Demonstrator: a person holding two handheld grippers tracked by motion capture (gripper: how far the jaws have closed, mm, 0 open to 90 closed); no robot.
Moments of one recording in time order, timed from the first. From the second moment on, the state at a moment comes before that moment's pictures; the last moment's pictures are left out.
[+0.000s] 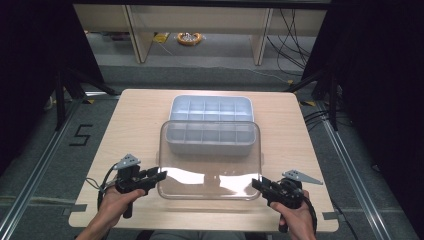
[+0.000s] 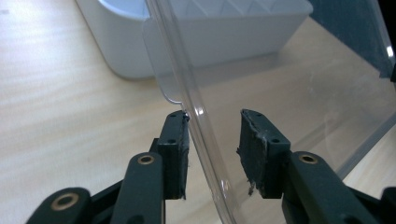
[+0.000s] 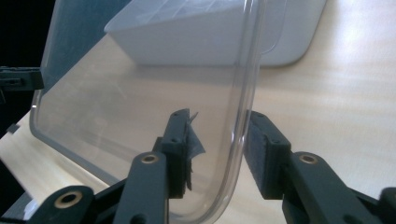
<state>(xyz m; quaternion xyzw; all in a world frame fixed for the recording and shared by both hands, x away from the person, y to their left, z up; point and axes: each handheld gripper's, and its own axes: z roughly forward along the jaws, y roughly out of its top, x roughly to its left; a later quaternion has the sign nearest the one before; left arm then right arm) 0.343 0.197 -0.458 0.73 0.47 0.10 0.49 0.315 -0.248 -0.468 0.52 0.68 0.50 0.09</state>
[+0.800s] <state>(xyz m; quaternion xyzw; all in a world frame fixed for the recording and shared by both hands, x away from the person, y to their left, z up) 0.419 0.193 -0.422 0.70 0.50 0.12 0.50 0.389 -0.235 -0.430 0.54 0.66 0.51 0.12</state>
